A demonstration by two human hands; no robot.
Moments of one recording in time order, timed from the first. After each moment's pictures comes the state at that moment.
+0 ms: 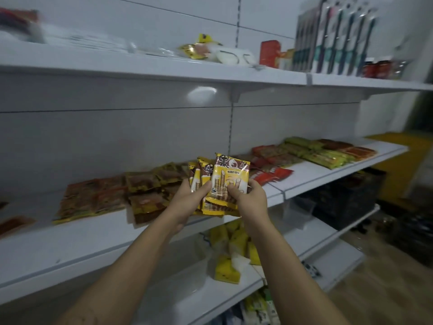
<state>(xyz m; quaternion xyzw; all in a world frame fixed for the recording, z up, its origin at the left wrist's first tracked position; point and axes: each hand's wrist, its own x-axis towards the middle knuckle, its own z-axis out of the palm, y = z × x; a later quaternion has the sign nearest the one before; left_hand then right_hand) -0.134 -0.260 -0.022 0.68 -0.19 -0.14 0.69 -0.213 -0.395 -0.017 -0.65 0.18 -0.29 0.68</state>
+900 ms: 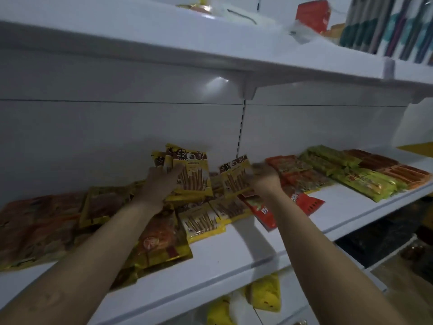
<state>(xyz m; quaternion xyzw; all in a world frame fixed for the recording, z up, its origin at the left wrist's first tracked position) 0.060 -0.334 -0.005 0.71 -0.01 -0.06 0.70 -0.004 -0.565 -0.001 -0.80 0.21 -0.22 0.51</state>
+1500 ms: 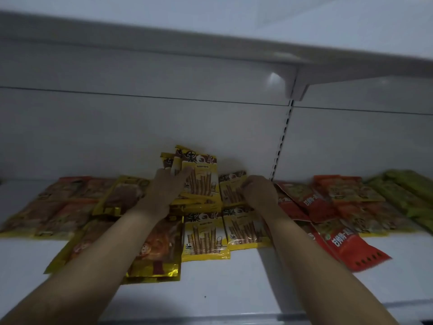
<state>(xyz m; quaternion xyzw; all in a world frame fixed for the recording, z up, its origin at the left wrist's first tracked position) 0.076 -0.348 -0.007 0.72 0.13 0.03 0.68 0.117 -0.568 -0.045 -0.96 0.07 -0.09 0.24</state>
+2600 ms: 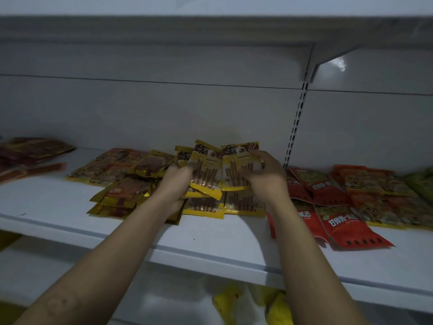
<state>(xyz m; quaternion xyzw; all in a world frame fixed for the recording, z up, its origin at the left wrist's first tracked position) -0.013 -0.387 -0.027 0.66 0.16 0.09 0.73 0.010 -0.584 -0.006 -0.83 -0.08 -0.10 0.54</state>
